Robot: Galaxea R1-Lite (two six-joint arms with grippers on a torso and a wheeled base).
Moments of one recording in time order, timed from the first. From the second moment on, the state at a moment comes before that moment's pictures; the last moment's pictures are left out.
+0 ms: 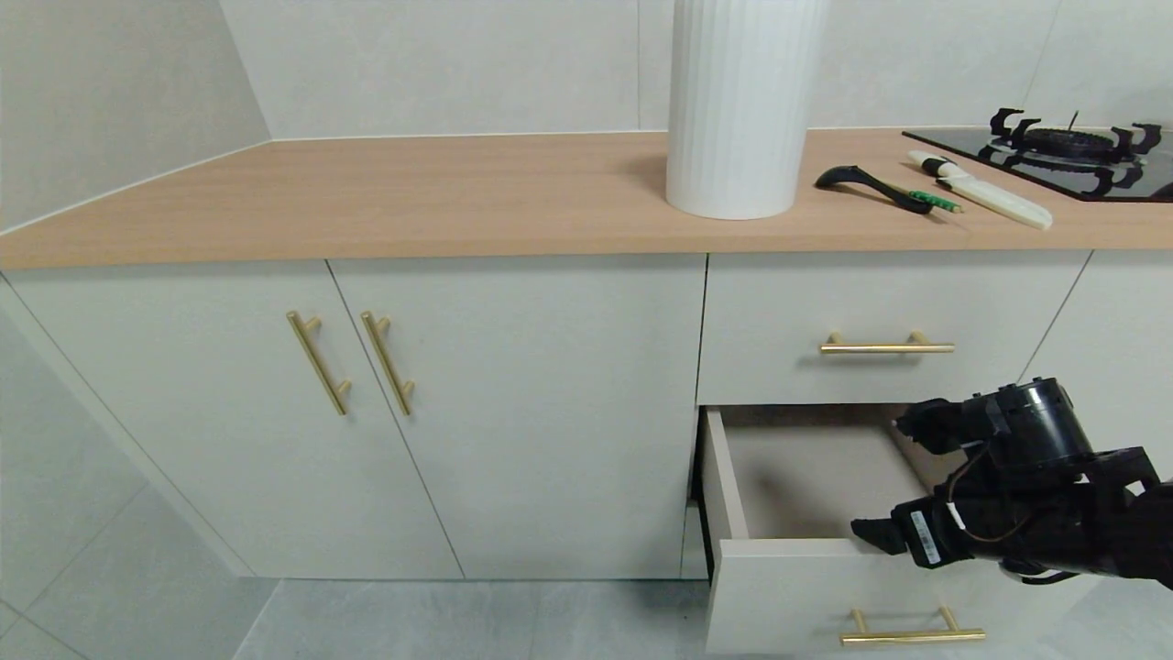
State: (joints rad) left arm 0.00 0.00 0.00 0.00 0.00 0.00; right arm 0.31 1.72 -0.61 -0.27 -0.11 -0.01
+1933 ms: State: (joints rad) left arm 0.00 0.00 0.00 0.00 0.00 0.00; right arm 0.37 1.57 -0.76 0.10 -0.08 0.07
